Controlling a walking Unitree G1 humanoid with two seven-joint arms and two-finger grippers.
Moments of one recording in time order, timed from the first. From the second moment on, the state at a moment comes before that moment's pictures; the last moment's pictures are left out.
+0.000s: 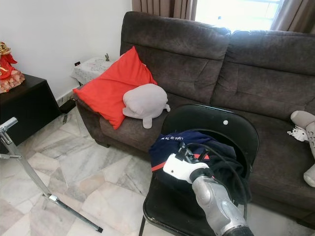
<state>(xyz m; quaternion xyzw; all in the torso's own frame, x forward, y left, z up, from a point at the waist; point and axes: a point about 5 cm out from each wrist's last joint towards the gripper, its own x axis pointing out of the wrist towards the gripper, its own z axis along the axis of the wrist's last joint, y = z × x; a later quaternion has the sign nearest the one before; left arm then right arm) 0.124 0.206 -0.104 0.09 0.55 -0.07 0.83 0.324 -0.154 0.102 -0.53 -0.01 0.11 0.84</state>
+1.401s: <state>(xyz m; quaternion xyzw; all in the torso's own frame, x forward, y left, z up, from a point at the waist) 0.128 0.204 -0.103 0.08 0.54 -0.08 0.83 0.348 -0.220 0.148 -0.02 0.06 -0.21 0.98</state>
